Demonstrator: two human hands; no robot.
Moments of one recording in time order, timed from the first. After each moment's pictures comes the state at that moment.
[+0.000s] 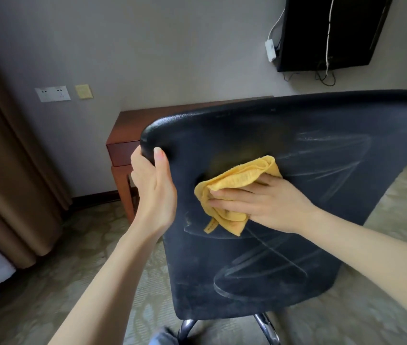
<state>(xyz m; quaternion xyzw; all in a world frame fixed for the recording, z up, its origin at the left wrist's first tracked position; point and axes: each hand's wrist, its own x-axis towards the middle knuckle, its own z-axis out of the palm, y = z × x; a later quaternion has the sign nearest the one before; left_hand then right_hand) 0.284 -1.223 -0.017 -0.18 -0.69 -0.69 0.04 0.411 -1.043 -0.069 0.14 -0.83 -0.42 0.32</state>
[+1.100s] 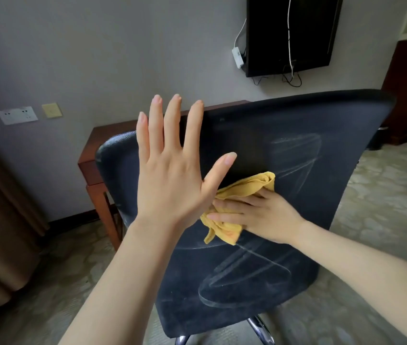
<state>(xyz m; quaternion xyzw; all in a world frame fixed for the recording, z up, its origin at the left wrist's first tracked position) 0.343 -1.201 0.022 -0.51 -0.74 -0.24 0.37 0.446 -1.013 -0.102 0.07 -0.85 -0.41 0.31</state>
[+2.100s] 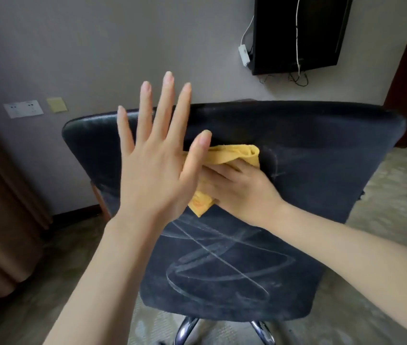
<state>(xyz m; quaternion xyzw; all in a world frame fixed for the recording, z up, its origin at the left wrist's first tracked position) 0.328 -1.220 0.031 -0.51 -0.75 -0.28 0.32 0.402 -1.062 -0.046 0.00 -0.81 -0.43 0.39</state>
